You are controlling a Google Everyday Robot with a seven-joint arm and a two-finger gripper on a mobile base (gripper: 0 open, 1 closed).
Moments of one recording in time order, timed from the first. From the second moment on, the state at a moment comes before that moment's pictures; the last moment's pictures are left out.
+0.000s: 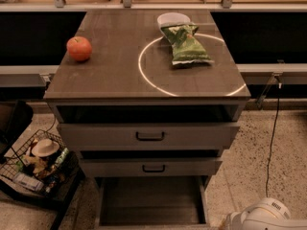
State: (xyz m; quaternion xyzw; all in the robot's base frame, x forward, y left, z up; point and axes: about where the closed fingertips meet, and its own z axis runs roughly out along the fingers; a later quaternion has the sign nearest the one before) arm 0.319 -0.254 0.392 -0.65 0.76 0.01 0.10
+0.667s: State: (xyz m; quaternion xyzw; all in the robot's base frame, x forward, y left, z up) arm 0.317 -0.244 0.348 -0.65 0.75 0.03 0.11
